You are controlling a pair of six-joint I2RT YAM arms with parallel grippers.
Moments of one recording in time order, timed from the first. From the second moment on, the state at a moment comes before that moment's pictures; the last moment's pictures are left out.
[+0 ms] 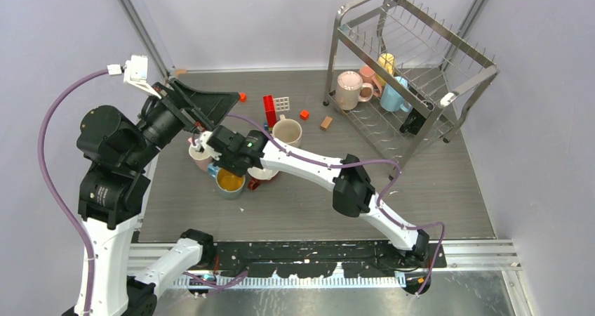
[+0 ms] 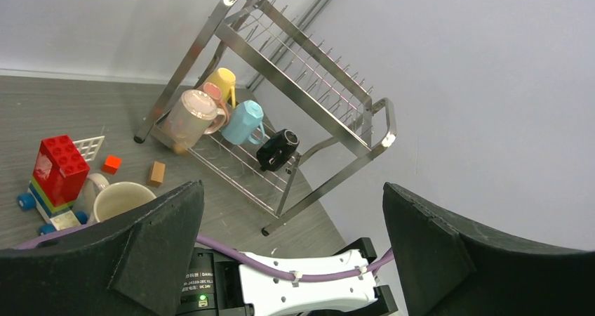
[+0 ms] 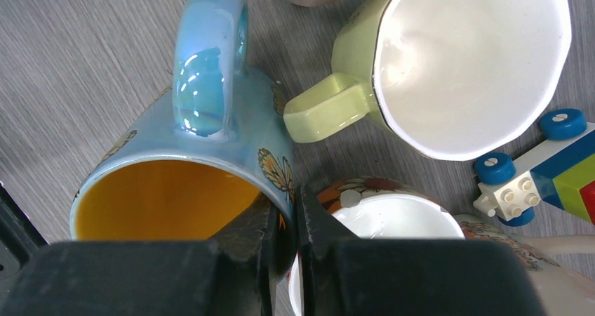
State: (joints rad) left arm -0.30 0.89 1.58 -0.58 0.35 -0.71; right arm 1.16 2.41 2.37 -0.88 0.09 -0.10
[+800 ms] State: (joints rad) left arm -0.30 0.90 1.57 -0.58 0.35 -0.71; right arm 1.16 2.40 2.41 -0.82 0.09 -0.01
